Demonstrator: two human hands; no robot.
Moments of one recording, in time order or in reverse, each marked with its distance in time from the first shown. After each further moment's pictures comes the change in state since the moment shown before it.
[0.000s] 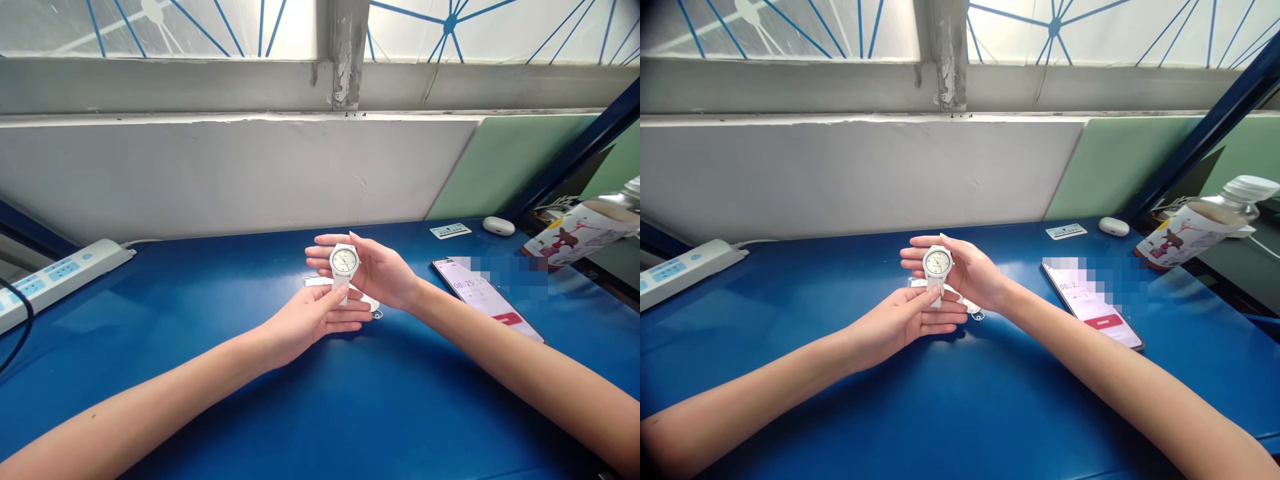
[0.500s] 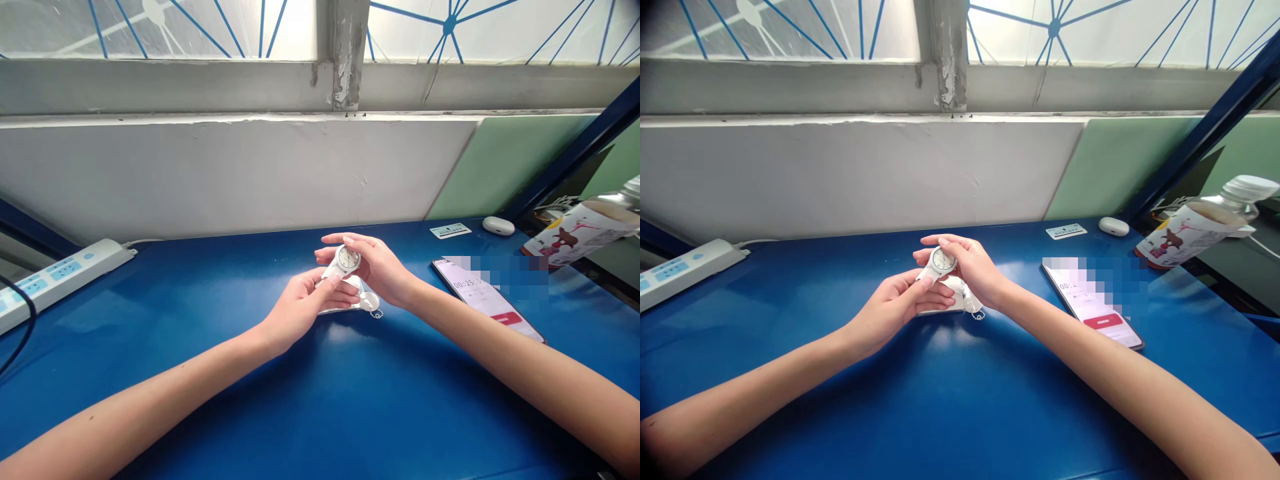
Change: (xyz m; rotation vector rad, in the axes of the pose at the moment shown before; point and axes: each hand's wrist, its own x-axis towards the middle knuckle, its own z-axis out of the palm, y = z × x) left_hand -0.001 0.005 -0.002 0.196 0.103 0.262; right_hand 0.004 0.003 -0.003 -0.257 0.223 -0.118
